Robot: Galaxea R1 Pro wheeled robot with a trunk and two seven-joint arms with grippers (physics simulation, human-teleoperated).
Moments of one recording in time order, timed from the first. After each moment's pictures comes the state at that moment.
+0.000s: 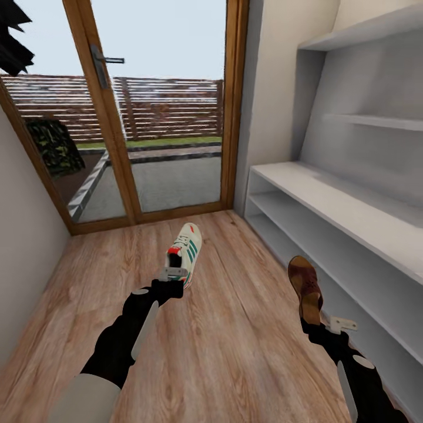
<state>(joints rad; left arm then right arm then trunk) -0.57 -0.09 -0.15 -1.18 0.08 0.62 -0.01 -0.32 -0.01 -0.41 -1.09 0.09 0.24 0.19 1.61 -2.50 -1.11</state>
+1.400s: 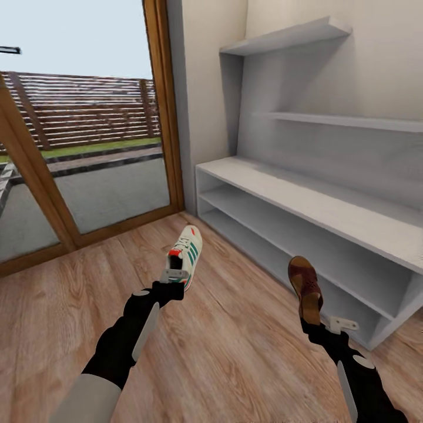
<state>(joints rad) -0.57 -0.09 -0.15 -1.16 0.08 0.62 -0.01 -0.32 -0.01 -0.41 -1.09 0.09 0.24 0.19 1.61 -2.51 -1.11</state>
